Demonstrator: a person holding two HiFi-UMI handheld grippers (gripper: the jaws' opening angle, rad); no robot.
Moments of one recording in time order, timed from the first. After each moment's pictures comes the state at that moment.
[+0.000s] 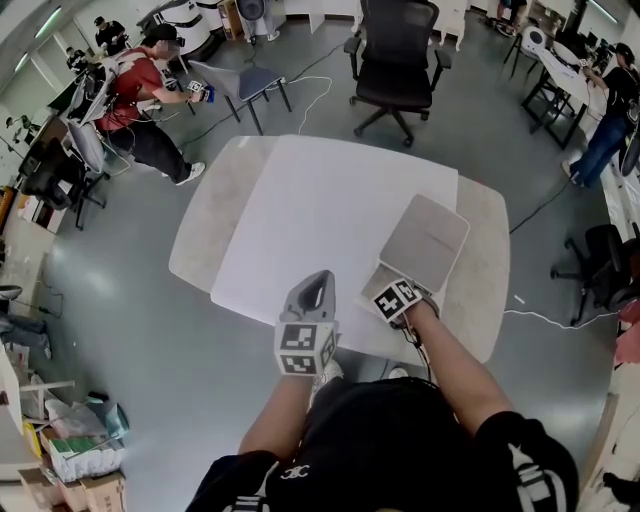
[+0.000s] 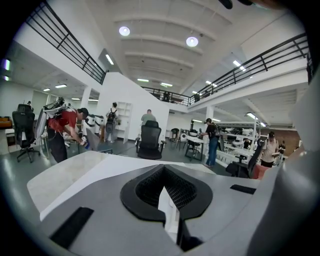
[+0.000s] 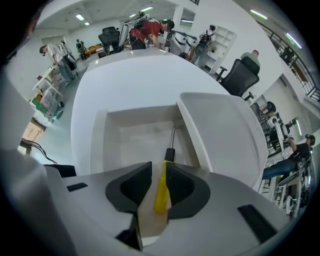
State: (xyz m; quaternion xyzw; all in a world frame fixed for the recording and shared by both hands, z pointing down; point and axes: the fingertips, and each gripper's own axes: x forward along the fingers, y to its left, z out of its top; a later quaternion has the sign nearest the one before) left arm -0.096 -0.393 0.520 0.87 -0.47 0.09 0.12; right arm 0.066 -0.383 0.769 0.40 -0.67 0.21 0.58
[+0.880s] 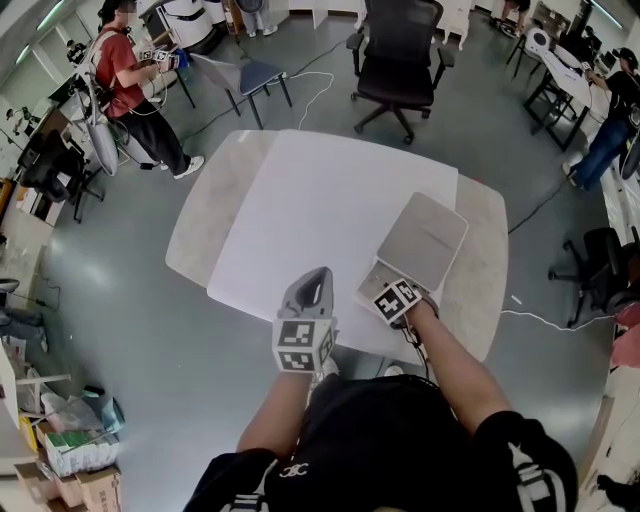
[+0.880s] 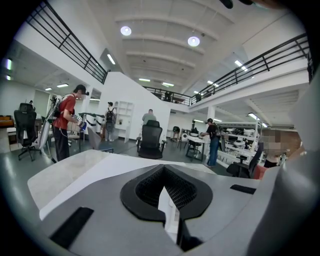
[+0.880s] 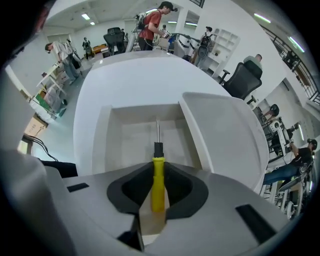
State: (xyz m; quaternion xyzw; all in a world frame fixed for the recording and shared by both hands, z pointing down) left arm -0.099 -0.394 0.522 0.87 -0.48 0.09 0.13; right arm 0.062 -0.380 0.768 0.39 -0.69 0.19 0.58
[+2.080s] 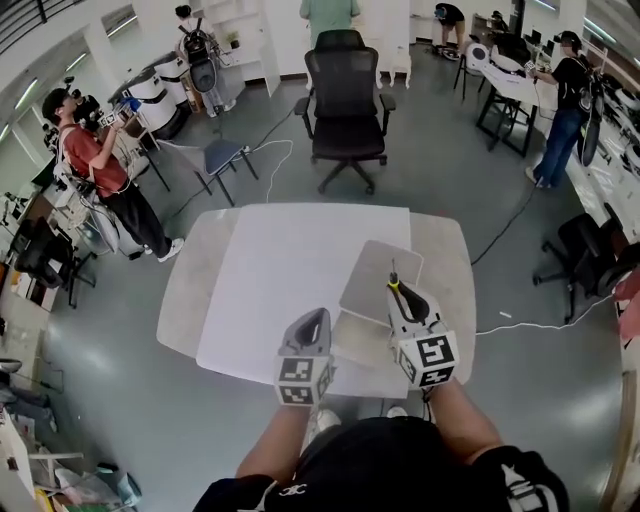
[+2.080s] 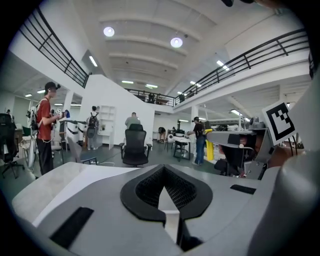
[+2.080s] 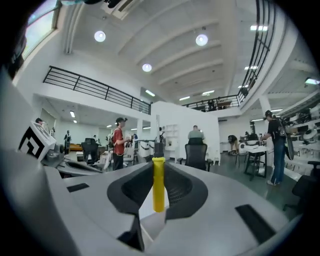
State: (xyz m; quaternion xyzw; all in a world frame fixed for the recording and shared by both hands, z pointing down) left arm -0.008 -0.391 0.497 0.90 -0.41 0.10 0.07; right arm 0.130 -0.372 0.439 0.64 -0.77 0.00 0.03
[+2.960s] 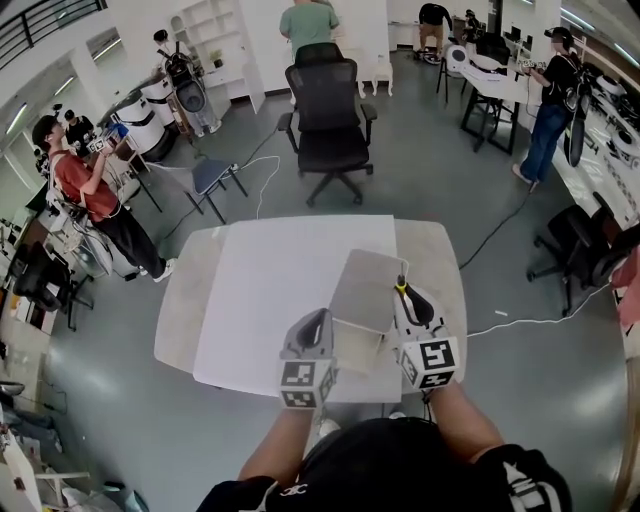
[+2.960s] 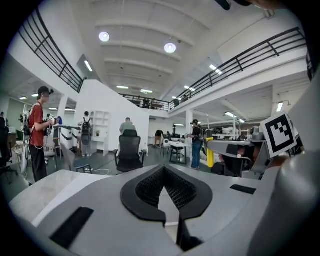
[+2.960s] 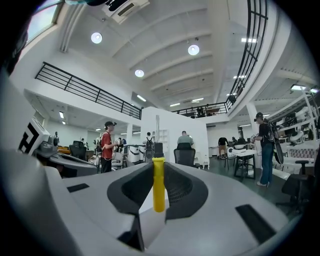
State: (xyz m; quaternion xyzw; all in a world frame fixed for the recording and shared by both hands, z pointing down) left arm 0.035 -0.378 0.464 0.92 -0.39 0.07 0.04; right arm 0.183 -0.347 0.433 0.69 -0.73 -0.01 0.00
